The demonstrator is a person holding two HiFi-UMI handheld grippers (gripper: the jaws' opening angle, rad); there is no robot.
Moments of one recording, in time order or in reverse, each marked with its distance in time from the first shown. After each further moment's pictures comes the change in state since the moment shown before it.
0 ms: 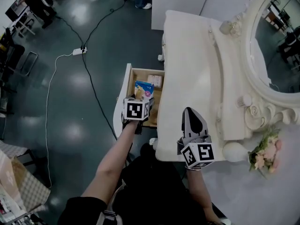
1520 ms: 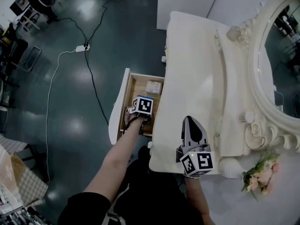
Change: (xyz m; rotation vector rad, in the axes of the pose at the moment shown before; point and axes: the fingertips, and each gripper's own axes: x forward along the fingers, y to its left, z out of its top) left arm 0.101 0.032 -0.086 -0.025 0.474 0.163; right arm 0.023 -0.035 -0.016 0.060 0.048 0.024
